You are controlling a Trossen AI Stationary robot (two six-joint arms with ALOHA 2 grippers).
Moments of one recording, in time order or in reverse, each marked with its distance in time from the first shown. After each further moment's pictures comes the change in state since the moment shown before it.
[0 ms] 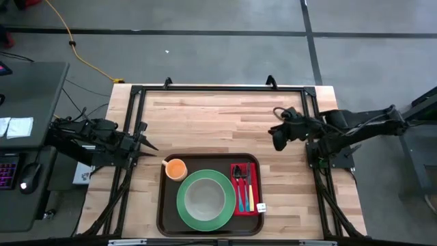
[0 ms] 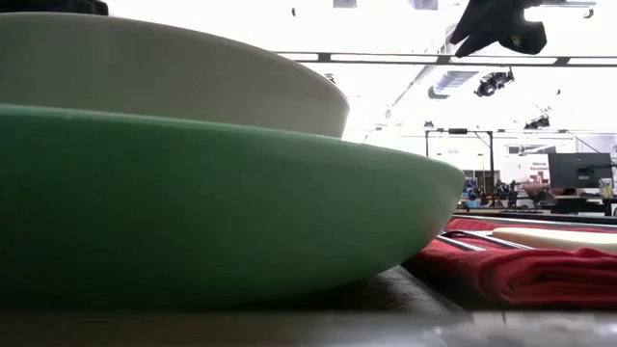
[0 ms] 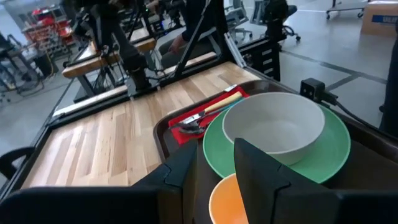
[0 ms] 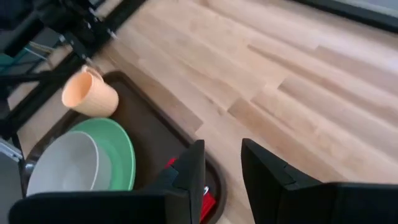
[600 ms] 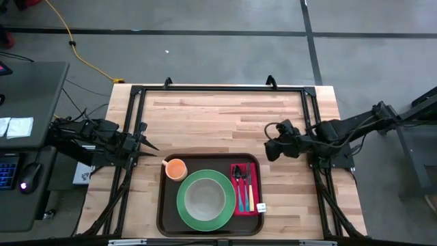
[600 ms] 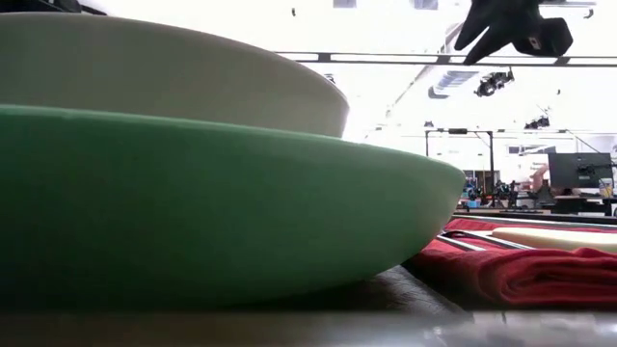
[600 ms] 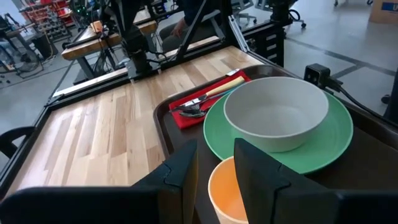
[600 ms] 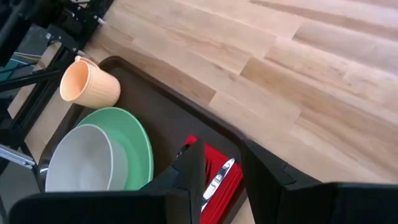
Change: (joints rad) left arm 0.000 0.000 0.000 -0.057 -0.023 -0.023; right arm 0.184 0.123 0.000 -0.014 0.081 0.352
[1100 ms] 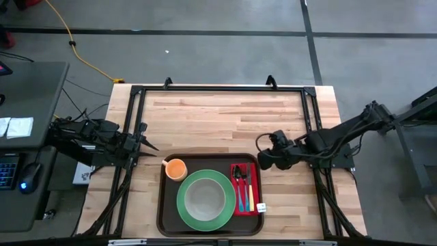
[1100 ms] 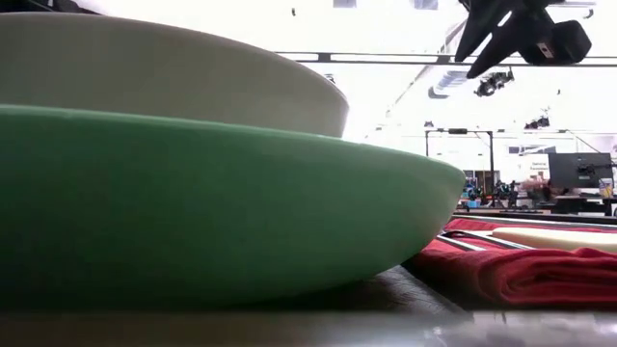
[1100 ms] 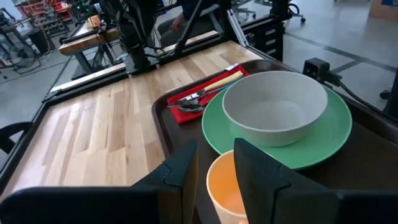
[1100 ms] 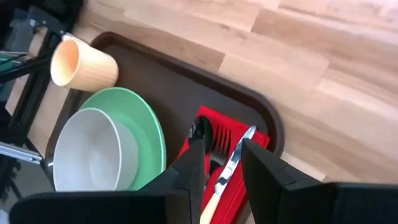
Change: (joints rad) left arm 0.000 0.000 0.000 -0.020 0.000 -0.001; right arm 0.073 0.133 0.000 0.059 -0.044 0.199
